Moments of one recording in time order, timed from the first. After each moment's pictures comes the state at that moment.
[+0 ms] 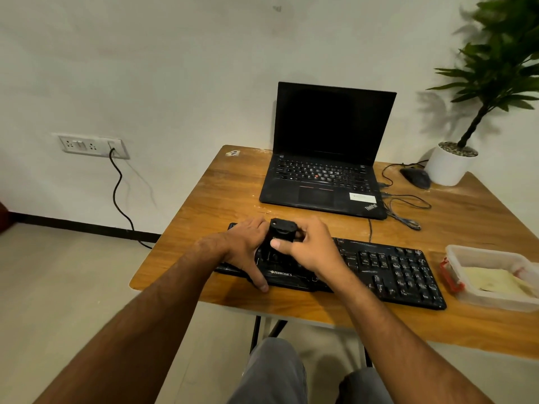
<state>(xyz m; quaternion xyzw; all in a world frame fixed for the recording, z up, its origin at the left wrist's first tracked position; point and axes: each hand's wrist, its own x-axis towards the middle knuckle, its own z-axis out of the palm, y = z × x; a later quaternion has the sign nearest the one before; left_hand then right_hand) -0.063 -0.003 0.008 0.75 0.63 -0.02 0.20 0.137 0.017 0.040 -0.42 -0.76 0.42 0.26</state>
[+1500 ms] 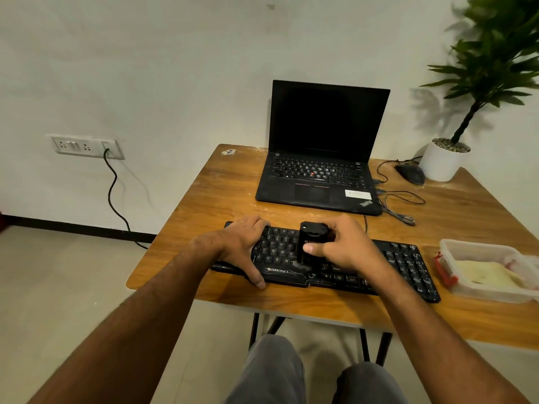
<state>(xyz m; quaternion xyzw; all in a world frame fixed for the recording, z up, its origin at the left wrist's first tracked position) -0.063 -0.003 0.007 0.74 0.64 -0.01 0.21 0.193 0.034 0.061 -0.48 -0.80 0.34 0.15</state>
